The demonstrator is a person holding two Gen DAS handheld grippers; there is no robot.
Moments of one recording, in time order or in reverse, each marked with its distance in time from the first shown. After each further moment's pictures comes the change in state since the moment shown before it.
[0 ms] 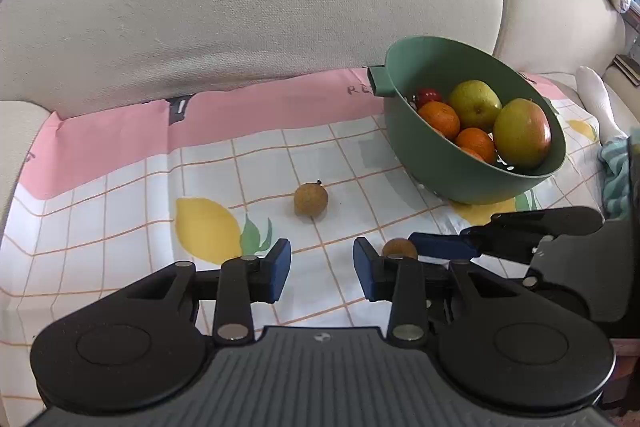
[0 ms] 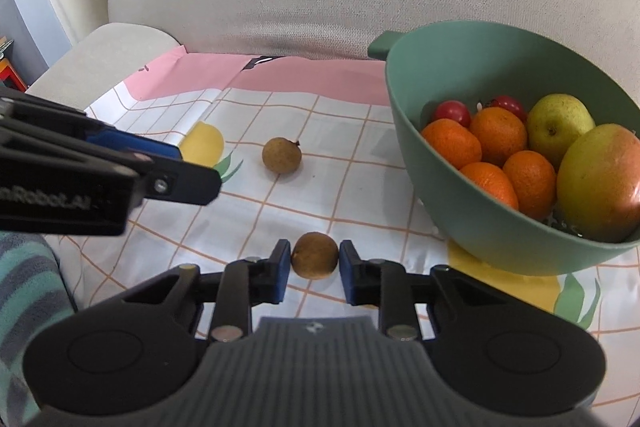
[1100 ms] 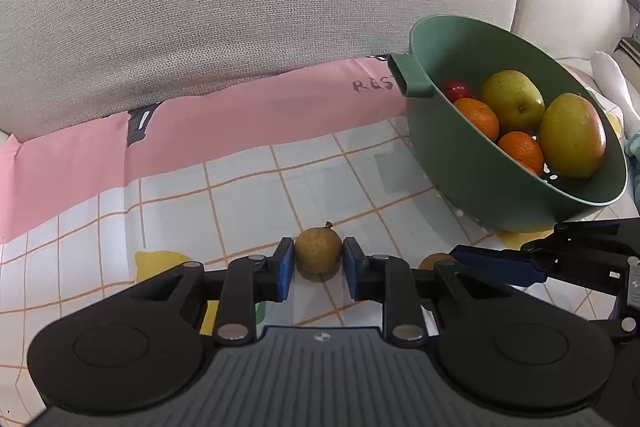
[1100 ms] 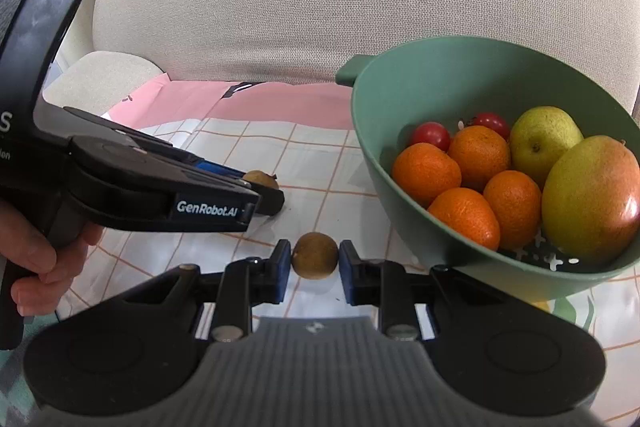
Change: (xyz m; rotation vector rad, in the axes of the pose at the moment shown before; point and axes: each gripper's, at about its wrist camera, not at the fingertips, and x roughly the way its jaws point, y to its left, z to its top) left arm 0.070 0.002 0.020 0.037 0.017 -0.001; right arm 0.003 -0.013 0.008 0.042 -0.064 -0.023
